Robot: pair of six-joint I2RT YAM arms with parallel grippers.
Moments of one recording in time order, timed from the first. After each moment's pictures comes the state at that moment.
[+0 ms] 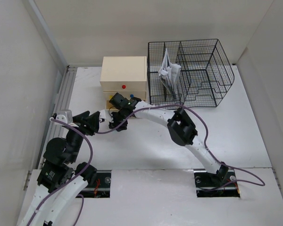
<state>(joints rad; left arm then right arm) -0.52 0.23 0.70 -0.36 -0.29 -0.31 0.96 2.47 2.16 -0.75 -0.39 -0.73</state>
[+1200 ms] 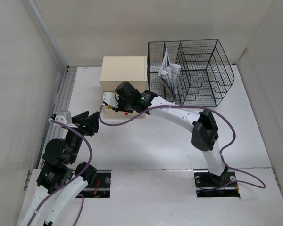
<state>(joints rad) -0.52 0.22 0.70 -0.36 -0.29 -0.31 0.98 2.09 1.94 -0.62 0.08 -0.65</state>
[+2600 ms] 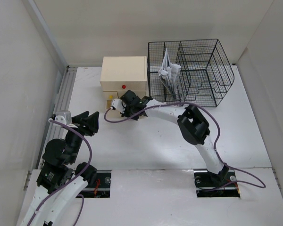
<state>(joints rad) -0.52 0.22 0.70 -0.36 -0.29 -0.31 0.86 2.26 1.85 -0.59 -0.06 -0.50</state>
